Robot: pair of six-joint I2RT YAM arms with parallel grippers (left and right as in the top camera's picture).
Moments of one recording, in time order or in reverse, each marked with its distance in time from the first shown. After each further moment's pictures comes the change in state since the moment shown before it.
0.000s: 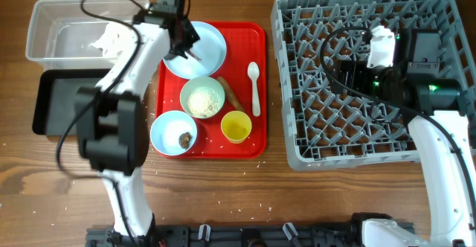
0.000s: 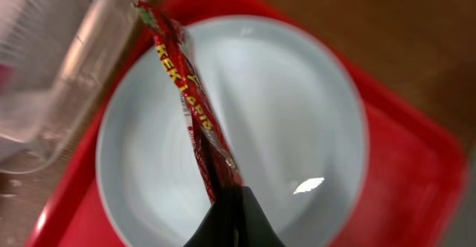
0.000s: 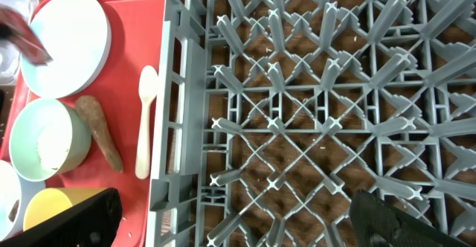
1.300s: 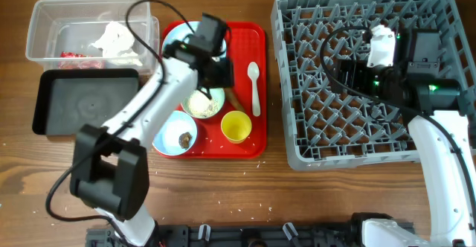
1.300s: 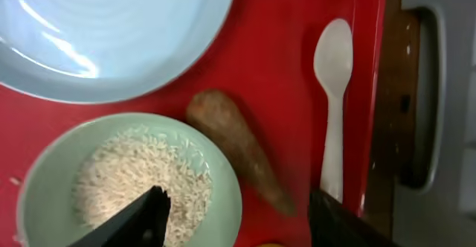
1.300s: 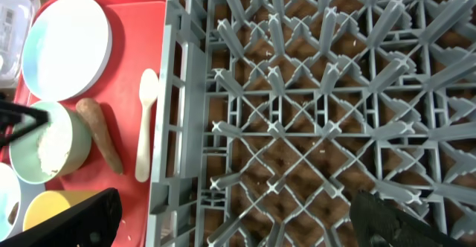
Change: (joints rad) left arm -0.244 -0.280 -0.302 -0.039 0.064 0.250; right arm 0.000 0.000 0.000 0.010 0.000 0.000
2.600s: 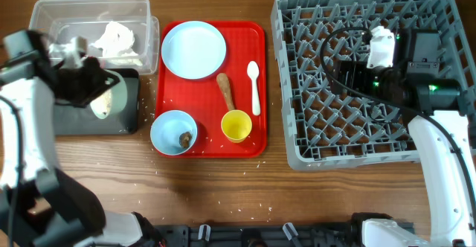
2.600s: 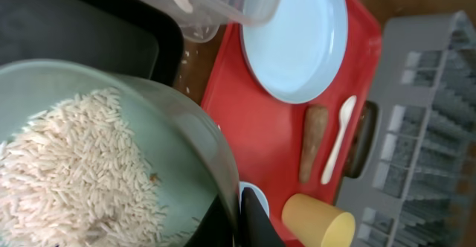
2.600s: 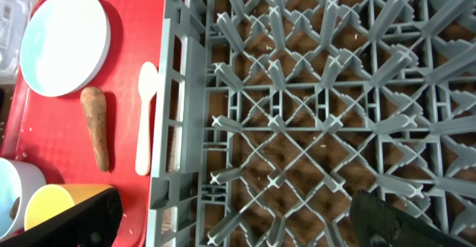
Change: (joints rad) left arm 0.859 -0.198 -0.048 -0.264 0.585 0.367; right arm 0.000 0.000 0.000 -0.017 0.000 0.000
